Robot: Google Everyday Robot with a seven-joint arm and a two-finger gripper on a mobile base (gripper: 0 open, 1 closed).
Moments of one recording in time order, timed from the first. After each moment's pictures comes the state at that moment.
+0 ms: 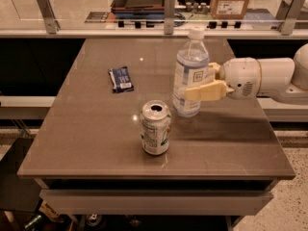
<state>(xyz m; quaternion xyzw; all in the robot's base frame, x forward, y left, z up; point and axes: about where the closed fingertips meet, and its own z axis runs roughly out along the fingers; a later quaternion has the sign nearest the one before) 0.523 -0.082 0.923 -0.47 0.60 0.45 0.47</state>
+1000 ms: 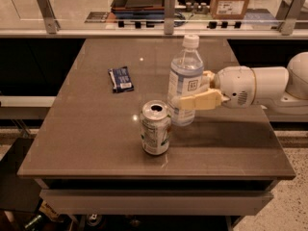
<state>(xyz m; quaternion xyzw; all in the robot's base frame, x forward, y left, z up) 0.502 -0.066 0.915 -0.47 0.59 0.46 0.47</state>
